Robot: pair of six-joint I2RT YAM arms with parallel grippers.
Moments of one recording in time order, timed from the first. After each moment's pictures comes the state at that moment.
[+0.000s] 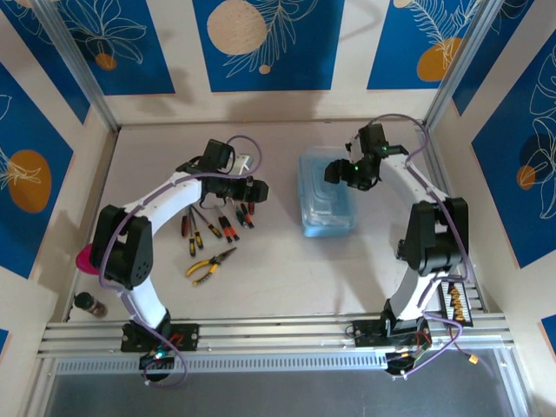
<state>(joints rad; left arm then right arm) -0.42 1.74 1.29 -0.52 0.39 -0.21 0.14 1.73 1.34 -0.73 -0.33 0.30</state>
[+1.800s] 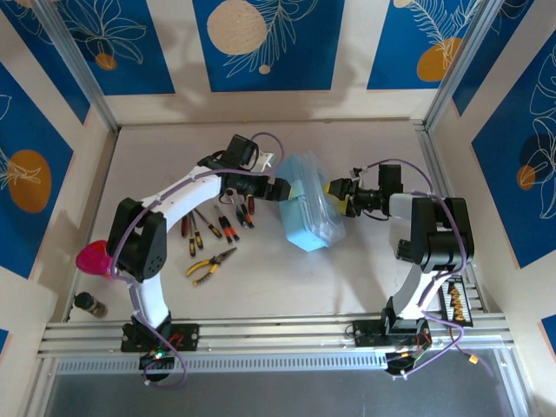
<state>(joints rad) -0.55 1.85 1.48 -0.57 0.43 -0.26 -0.02 1.79 0.87 0.03 -1.08 0.60</state>
